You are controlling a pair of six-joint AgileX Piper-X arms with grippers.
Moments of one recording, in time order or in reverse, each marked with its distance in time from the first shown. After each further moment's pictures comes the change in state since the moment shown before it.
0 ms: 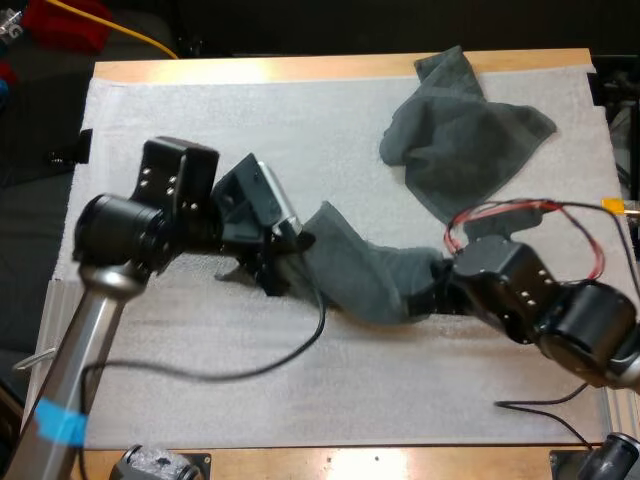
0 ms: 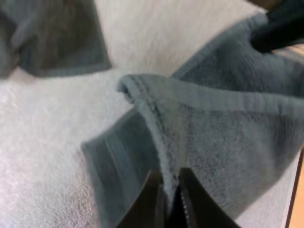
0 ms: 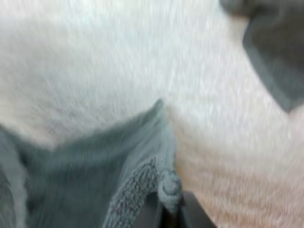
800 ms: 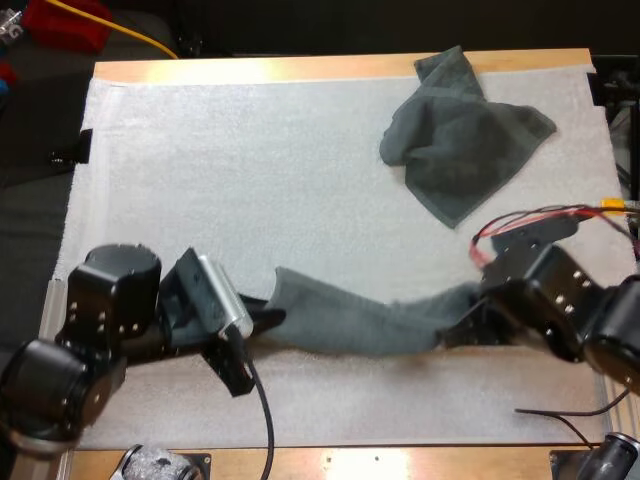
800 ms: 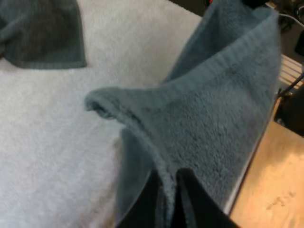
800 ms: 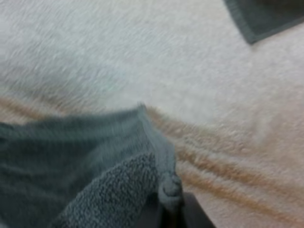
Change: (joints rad) left arm -0.022 -0.438 0.260 0.007 0.007 -0.199; right arm 0.082 -0.008 -0.205 0.447 -0.039 0.008
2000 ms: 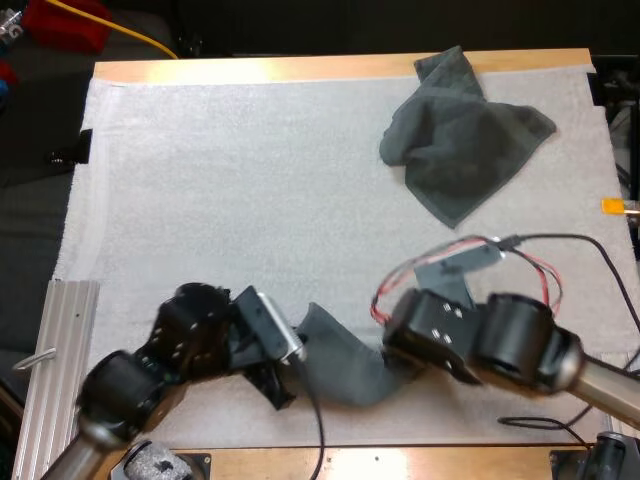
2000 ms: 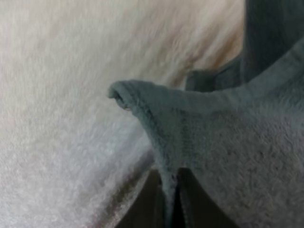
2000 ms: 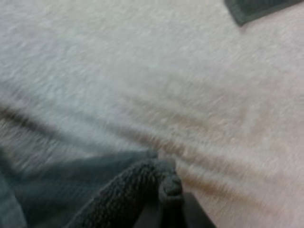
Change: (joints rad) left arm -0.238 -0.010 0.377 -0.323 -0.316 -0.094; right arm 0.177 0.231 -0.001 0.018 0.246 0.199
